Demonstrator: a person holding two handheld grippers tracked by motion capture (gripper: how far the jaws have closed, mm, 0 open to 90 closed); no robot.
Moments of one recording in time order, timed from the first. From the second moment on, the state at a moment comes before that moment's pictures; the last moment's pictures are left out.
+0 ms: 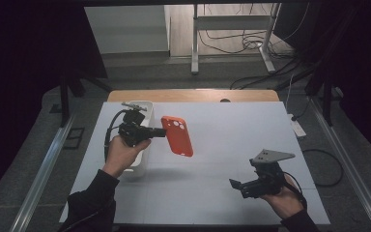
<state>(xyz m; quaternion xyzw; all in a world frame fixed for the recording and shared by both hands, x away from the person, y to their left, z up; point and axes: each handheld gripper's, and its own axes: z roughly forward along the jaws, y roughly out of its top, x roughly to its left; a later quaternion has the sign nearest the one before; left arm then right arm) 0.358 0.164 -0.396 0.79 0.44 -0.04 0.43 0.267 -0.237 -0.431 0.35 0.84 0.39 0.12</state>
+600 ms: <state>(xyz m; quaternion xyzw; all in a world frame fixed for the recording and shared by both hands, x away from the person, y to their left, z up) 0.369 0.178 -0.387 0.78 0.46 -0.02 0.43 0.252 -0.267 -0.437 0.37 0.83 0.39 0.14</state>
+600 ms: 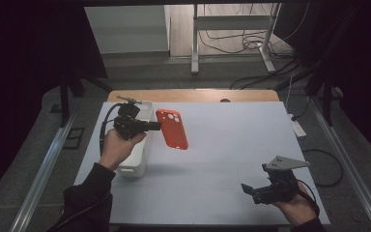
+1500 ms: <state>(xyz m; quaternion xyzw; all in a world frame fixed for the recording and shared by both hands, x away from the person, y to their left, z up) 0.387 0.208 -0.376 0.77 0.48 -0.01 0.42 0.237 -0.313 -0.444 0.44 0.81 0.35 0.18</state>
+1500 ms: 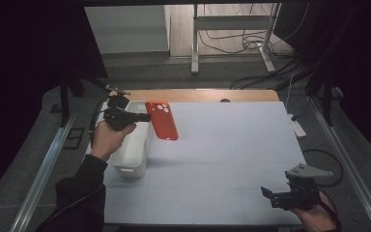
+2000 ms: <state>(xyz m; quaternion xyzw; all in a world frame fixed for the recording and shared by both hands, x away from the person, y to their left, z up) 0.396 0.218 -0.368 0.77 0.50 0.00 0.40 0.229 -0.323 -0.443 0.47 0.80 0.34 0.19</state>
